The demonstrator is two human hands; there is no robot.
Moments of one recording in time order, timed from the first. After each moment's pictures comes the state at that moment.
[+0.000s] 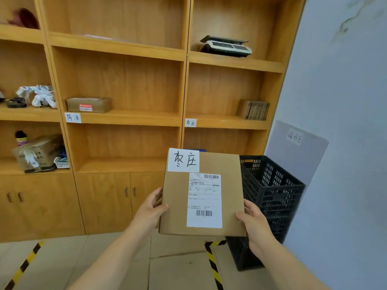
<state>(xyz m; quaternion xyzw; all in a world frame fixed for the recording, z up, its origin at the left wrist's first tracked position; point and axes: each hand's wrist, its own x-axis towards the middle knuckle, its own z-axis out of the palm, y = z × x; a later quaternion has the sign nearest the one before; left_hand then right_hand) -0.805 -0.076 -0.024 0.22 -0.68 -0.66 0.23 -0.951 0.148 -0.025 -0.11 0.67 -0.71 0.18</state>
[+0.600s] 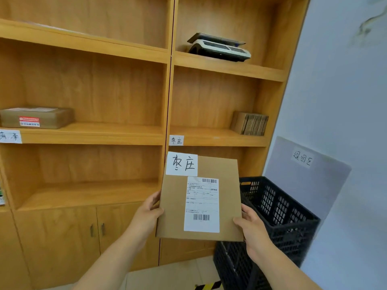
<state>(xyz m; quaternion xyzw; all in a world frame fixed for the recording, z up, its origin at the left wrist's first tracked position) -1.068 -0.229 -0.010 0.20 -0.68 -0.66 0.24 -1.204 -0.002 -0.023 -0.10 0.66 -0.73 0.14</state>
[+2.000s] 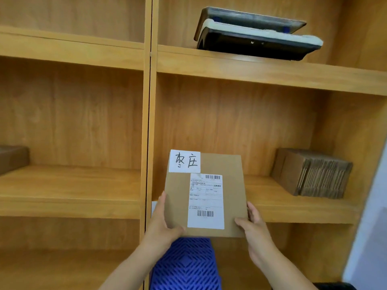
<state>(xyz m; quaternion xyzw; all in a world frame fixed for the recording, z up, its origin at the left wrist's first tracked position) -1.552 -0.453 0.046 0.21 -0.76 -0.55 0.29 -1.723 -0.293 0.043 -0.22 0.63 -0.73 0.15</state>
